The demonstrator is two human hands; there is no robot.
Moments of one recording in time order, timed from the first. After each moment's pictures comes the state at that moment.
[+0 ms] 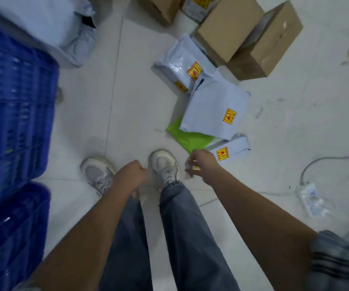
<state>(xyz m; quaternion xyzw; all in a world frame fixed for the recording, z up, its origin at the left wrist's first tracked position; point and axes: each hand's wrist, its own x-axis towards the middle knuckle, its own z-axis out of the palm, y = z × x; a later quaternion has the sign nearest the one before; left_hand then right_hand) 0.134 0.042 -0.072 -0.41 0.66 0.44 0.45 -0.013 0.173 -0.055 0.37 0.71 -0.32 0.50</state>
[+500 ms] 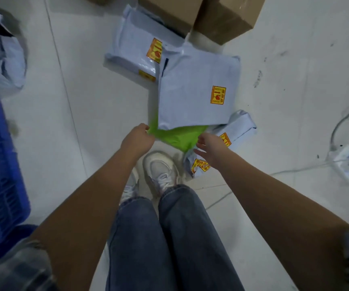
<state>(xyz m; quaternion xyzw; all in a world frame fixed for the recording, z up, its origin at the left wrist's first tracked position) -0.001 0.061 -0.159 -0.37 0.73 0.42 0.39 -0.070 0.240 -0.149 0.45 0.66 -0.40 0.44</state>
